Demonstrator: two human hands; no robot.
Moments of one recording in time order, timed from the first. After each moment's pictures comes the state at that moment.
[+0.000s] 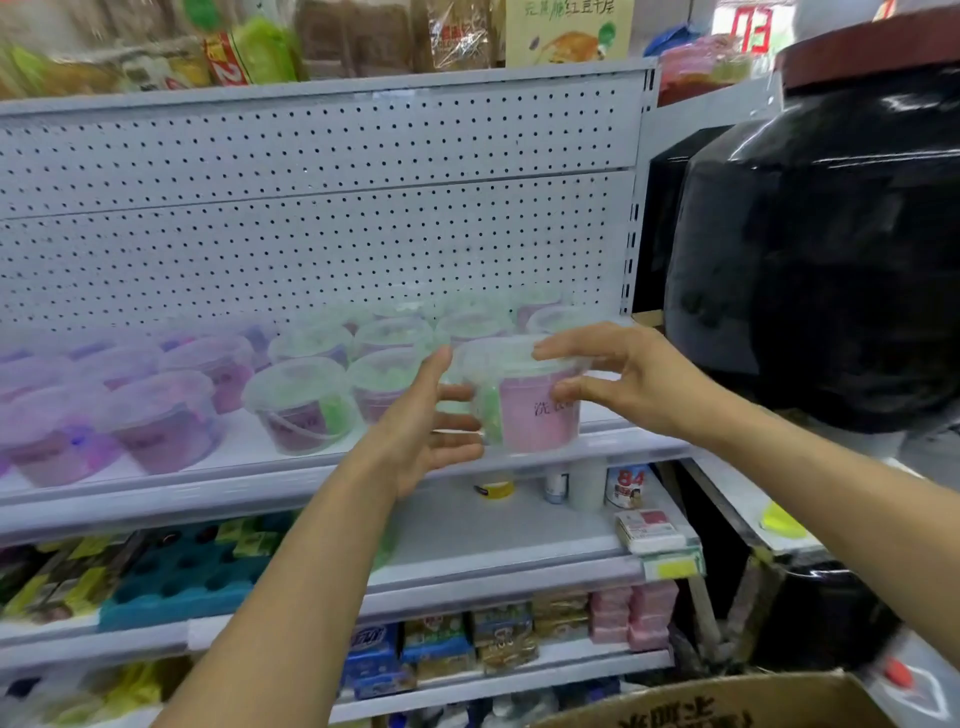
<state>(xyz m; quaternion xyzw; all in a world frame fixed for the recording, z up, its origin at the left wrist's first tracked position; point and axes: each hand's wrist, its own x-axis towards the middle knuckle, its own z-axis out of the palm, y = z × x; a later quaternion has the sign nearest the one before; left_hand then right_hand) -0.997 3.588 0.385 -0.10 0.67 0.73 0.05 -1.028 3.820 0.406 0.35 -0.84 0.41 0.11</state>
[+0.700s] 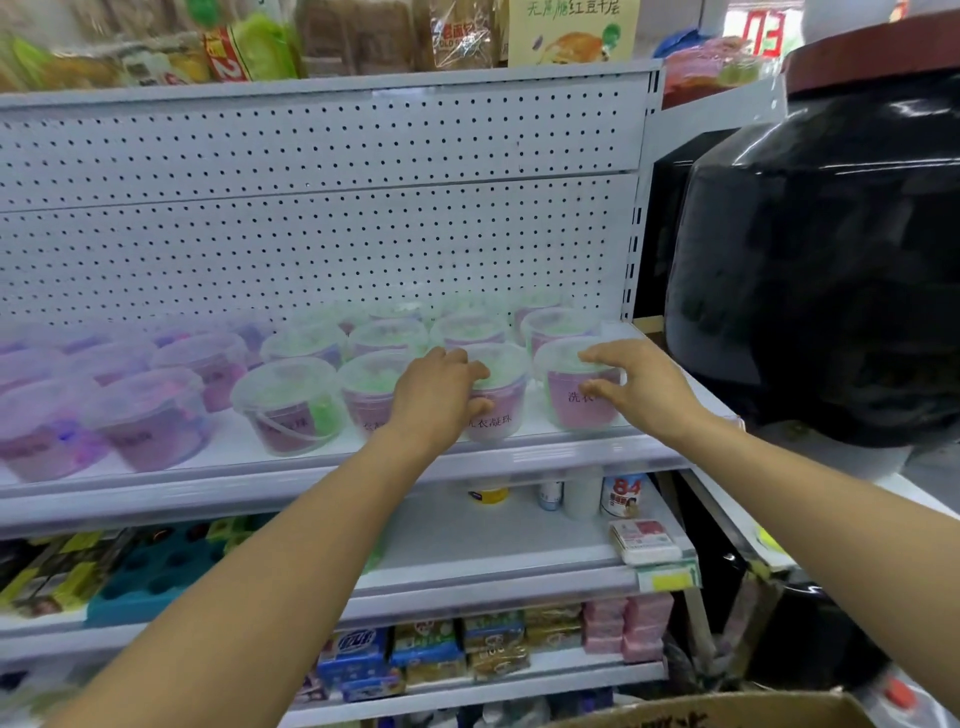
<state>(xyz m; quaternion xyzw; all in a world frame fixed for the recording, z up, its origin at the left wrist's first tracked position) -1.059 3.601 0.376 0.08 0.97 0.01 -0.22 -1.101 3.843 0.361 0.18 -0.91 0.31 0.21</state>
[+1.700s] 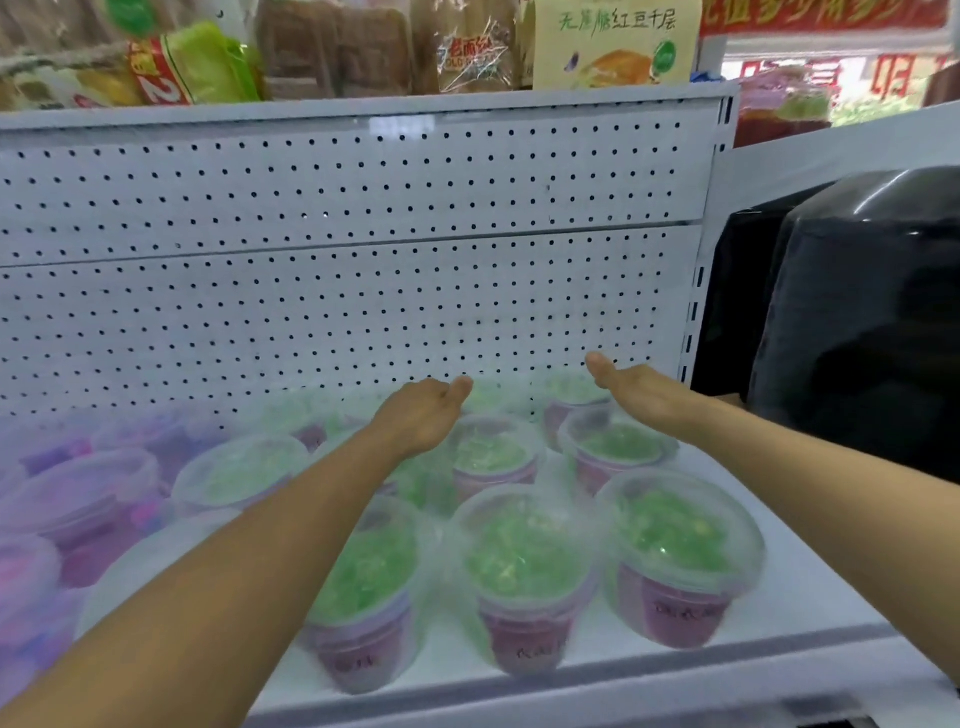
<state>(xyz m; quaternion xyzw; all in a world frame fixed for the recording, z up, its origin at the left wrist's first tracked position) -1.256 3.536 0.411 0.00 0.97 0.23 -0.07 -1.287 3.786 0.422 0.05 -0.94 0.33 -0.04</state>
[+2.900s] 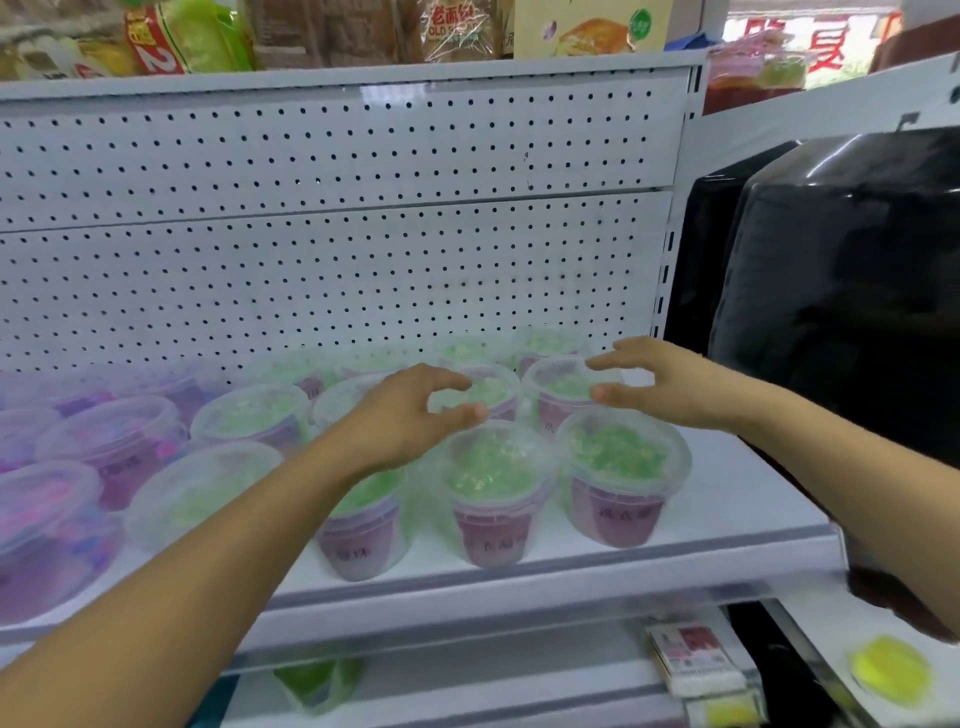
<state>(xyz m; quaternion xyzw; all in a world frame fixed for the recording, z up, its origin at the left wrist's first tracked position) -1.151 3.554 0.412 0.10 0.95 0.28 -0.10 -1.204 3.839 0.421 0.19 -0.94 0.27 0.01</state>
